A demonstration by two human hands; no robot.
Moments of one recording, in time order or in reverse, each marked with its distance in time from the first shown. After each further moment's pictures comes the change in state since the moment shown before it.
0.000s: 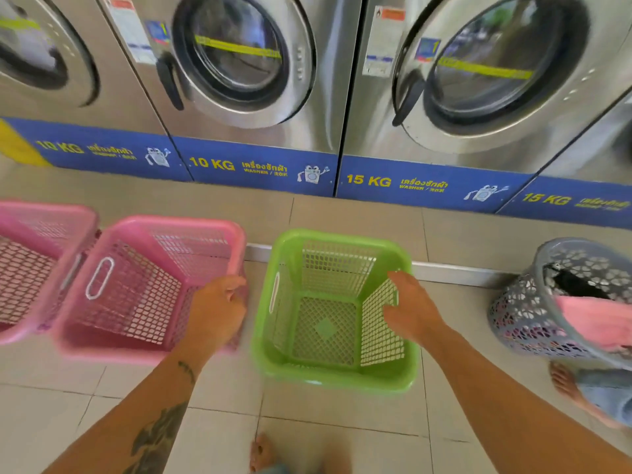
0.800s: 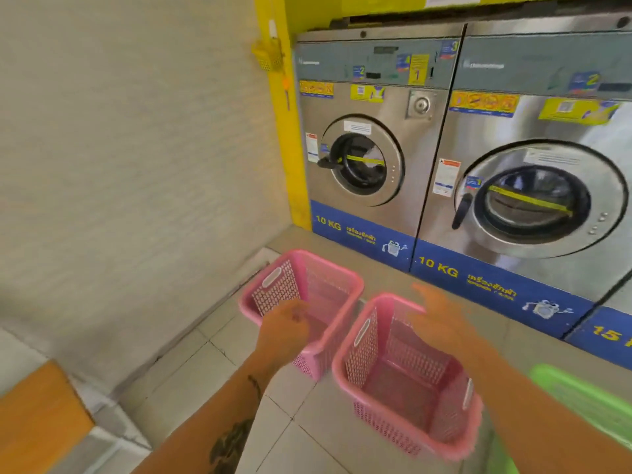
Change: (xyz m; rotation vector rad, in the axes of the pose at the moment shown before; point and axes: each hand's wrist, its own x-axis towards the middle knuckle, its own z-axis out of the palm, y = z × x) left_hand -0.063 -0.193 -0.459 -0.188 0.302 -0.101; right_hand -0.151 -0.504 0.176 -0.088 -0.104 -0.604
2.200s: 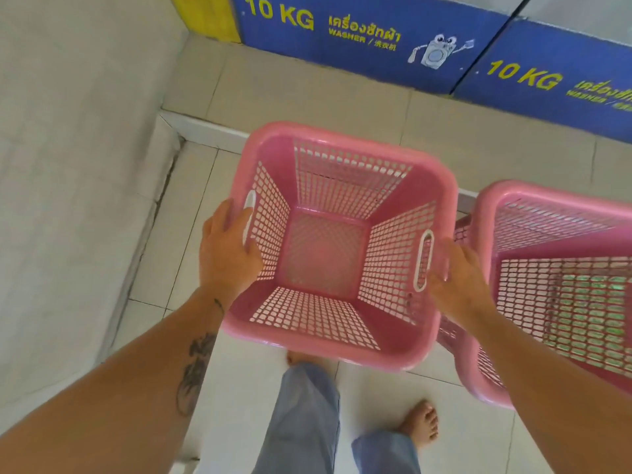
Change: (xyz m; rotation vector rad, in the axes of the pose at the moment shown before) left_hand 0.560 -0.361 0.034 0.620 -0.250 0.264; right_hand 0.360 0.035 0.377 -0.021 -0.014 0.684
